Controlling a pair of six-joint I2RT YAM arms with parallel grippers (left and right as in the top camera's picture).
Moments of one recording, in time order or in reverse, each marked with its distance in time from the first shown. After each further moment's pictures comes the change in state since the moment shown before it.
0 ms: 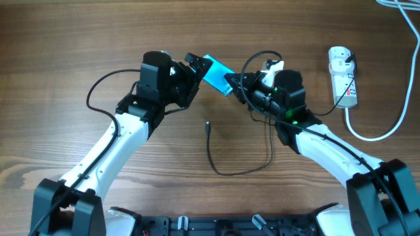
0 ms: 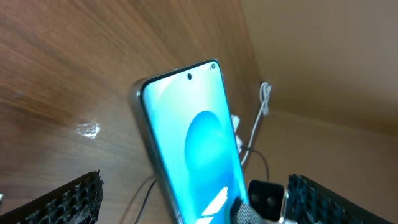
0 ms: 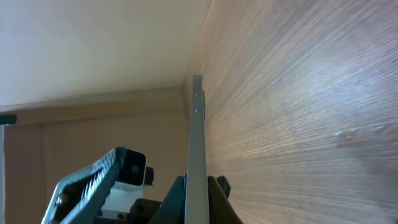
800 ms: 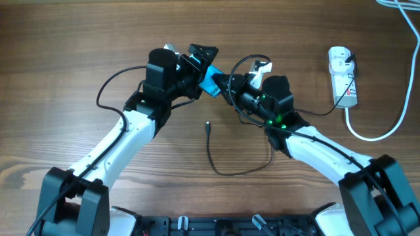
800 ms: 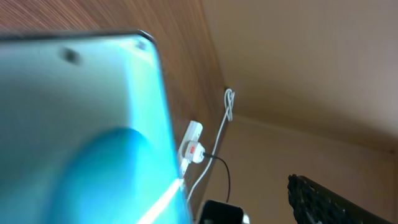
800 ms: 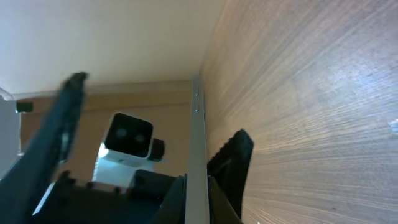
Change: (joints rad) left arm -0.037 0.055 0.000 0.204 -0.015 -0.138; right arm 0.093 0.034 0.000 0.104 0.071 0.053
